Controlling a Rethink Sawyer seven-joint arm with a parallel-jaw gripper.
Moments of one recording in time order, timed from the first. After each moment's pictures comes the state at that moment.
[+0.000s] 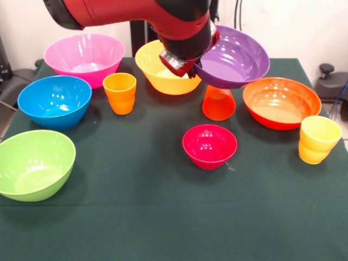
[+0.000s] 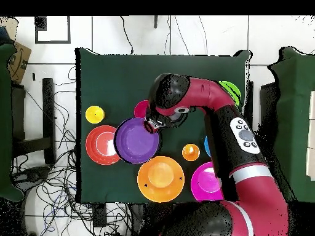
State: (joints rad) arm -0.54 -0.49 0.48 1.39 -0.27 1.36 1.04
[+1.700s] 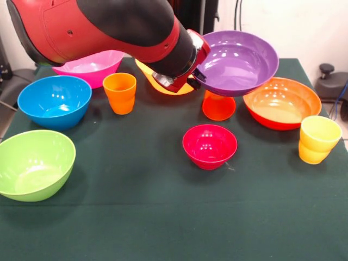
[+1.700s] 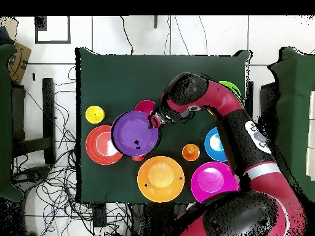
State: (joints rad) arm -0.69 -0.37 0.63 1.37 -0.23 1.36 1.04
